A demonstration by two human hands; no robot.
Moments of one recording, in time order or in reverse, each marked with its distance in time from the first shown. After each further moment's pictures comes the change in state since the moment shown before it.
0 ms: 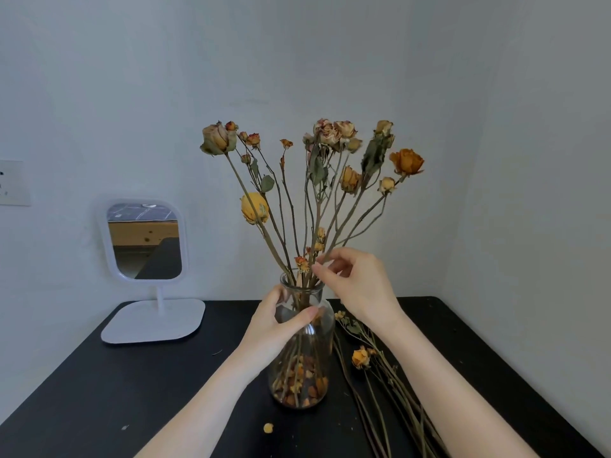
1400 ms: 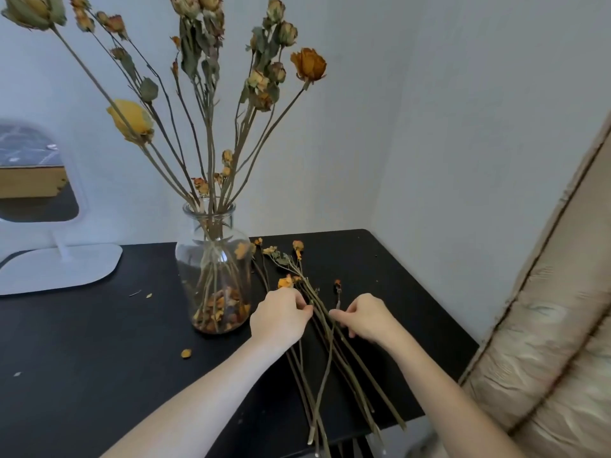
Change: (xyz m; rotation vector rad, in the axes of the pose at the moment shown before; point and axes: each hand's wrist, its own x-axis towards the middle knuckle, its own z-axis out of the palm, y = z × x) left_hand -0.041 -0.010 0.140 0.614 -0.163 -0.135; right_hand -0.107 0.158 -0.052 -0.340 -0.330 0.775
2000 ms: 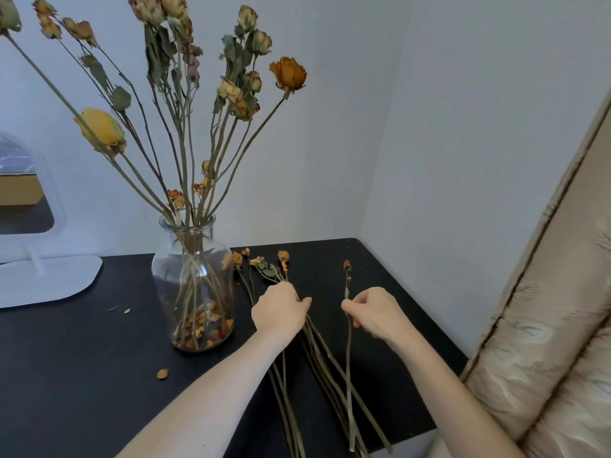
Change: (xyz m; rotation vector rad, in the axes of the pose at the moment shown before) left_hand 0.041 0.021 0.022 0.114 0.102 -0.113; right_hand -0.009 0.000 -0.040 0.224 0.074 -0.043
